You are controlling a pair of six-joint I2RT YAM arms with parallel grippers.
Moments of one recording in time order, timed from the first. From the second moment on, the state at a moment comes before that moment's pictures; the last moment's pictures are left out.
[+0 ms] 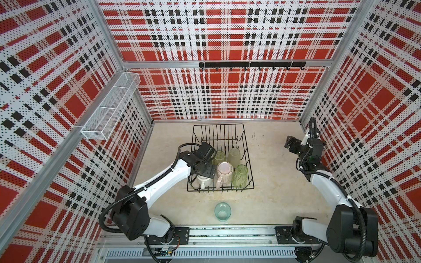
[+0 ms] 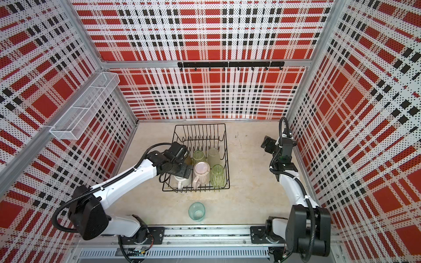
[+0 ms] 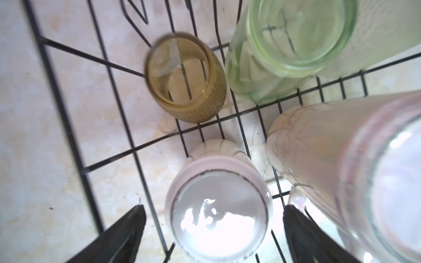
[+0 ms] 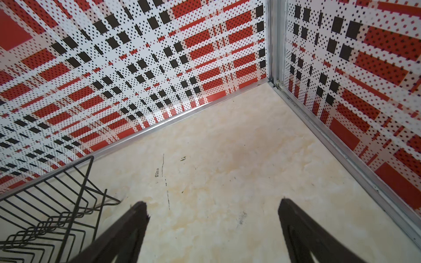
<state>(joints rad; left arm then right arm) -0.62 1.41 1.14 -0.89 -0.18 -0.34 -0.09 1.22 0.76 0.12 0.00 0.34</state>
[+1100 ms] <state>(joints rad) 0.00 1.13 1.03 -0.57 0.05 -0.37 0.95 1.37 1.17 -0.60 -0.50 -0.32</state>
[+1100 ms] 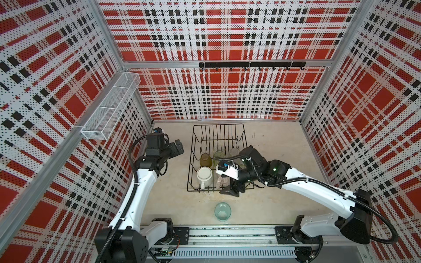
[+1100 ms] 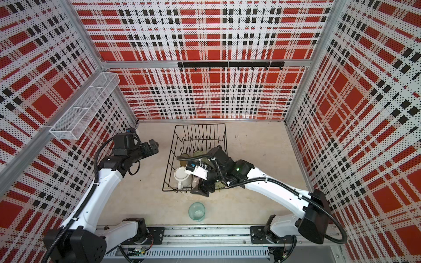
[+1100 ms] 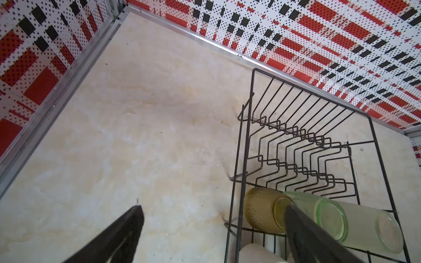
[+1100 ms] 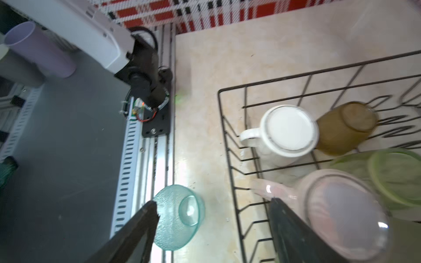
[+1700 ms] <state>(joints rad) 0.04 1.09 1.00 -0.54 0.11 -0.37 1.09 1.55 1.24 -0.83 -0.35 -0.48</state>
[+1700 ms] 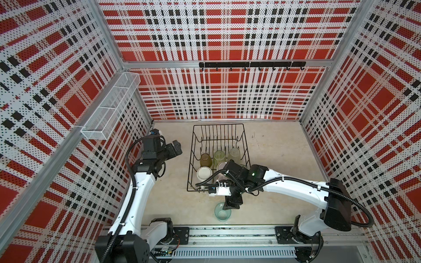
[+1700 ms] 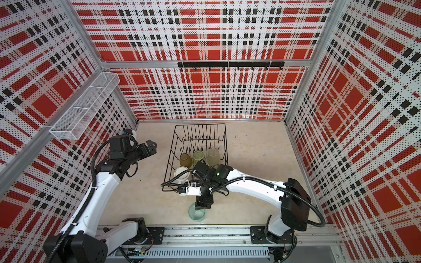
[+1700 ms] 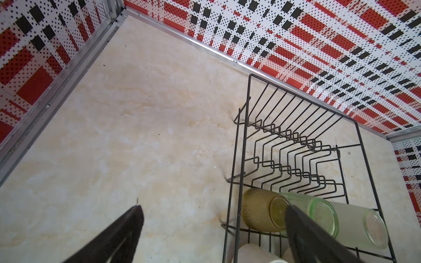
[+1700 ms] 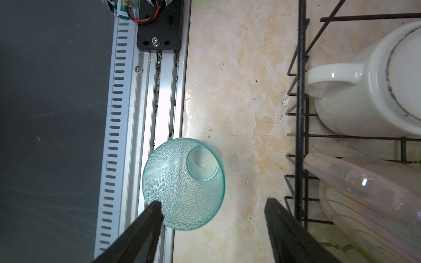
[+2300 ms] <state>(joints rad) 0.04 1.09 0.99 -0.54 0.13 -0.37 1.11 1.60 1.21 -0.83 -0.32 -0.52</state>
